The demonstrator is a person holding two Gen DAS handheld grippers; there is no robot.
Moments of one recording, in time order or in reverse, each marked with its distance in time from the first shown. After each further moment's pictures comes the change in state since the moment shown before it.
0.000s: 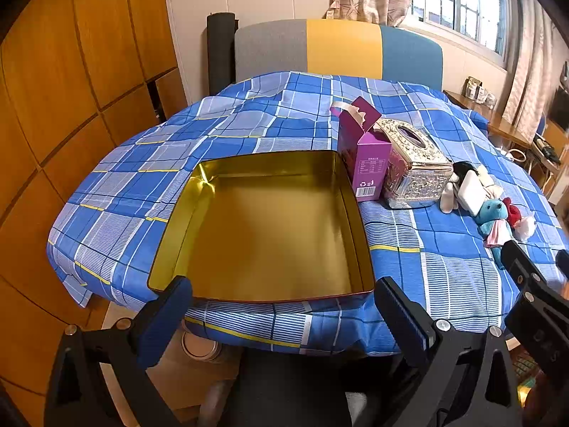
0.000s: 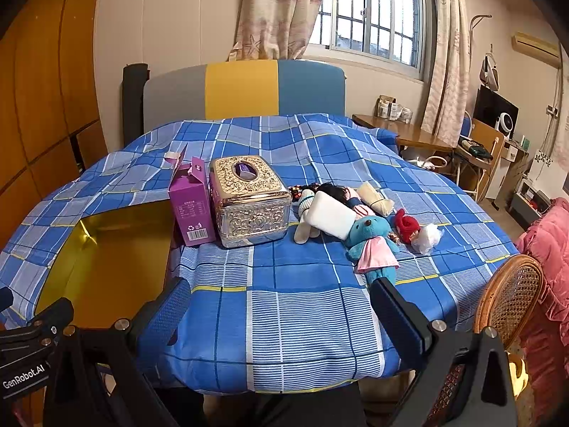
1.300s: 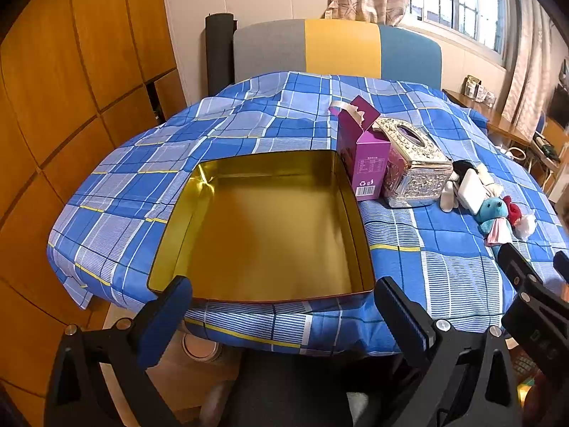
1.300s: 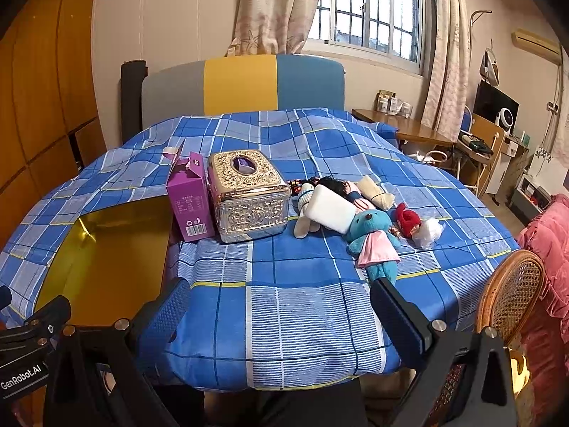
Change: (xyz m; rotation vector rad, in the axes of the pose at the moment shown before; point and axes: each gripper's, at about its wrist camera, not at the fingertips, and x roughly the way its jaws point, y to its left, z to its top) left arm 0.001 -0.001 -0.001 0.005 -0.003 0.000; right arm 0.004 -0.001 -0.001 0.004 0.027 0.001
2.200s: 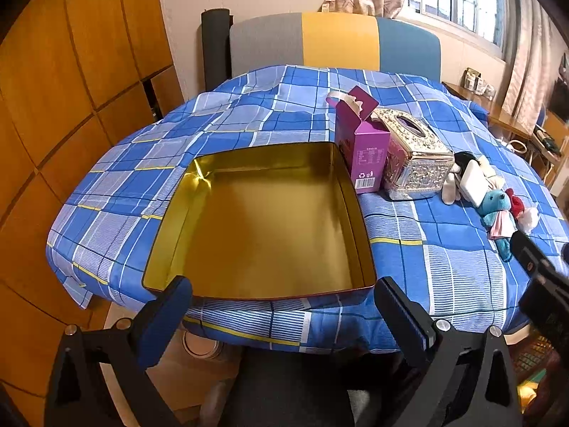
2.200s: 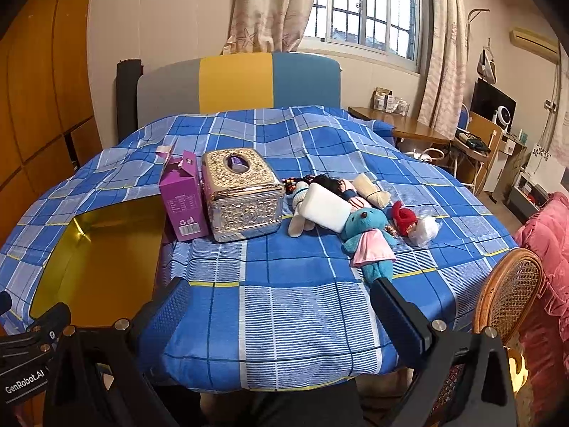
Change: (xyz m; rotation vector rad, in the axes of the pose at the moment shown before) left arm 0.012 -0.007 -0.003 0.021 0.024 0.002; right arm 0.005 -0.008 0.001 0.011 0.004 -0.017
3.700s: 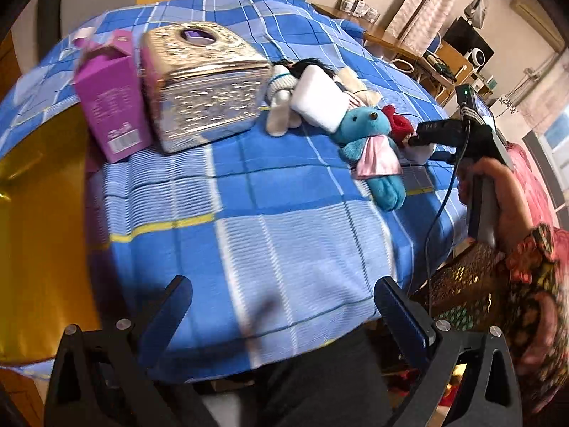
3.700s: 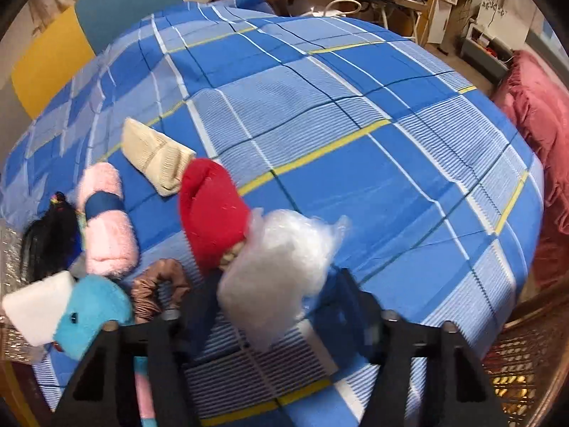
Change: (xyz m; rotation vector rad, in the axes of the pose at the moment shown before) left arm 0.088 -0.176 0.022 0.231 0.300 -0.517; right arm 0.263 -0.294 0.050 0.421 0.469 -0.134
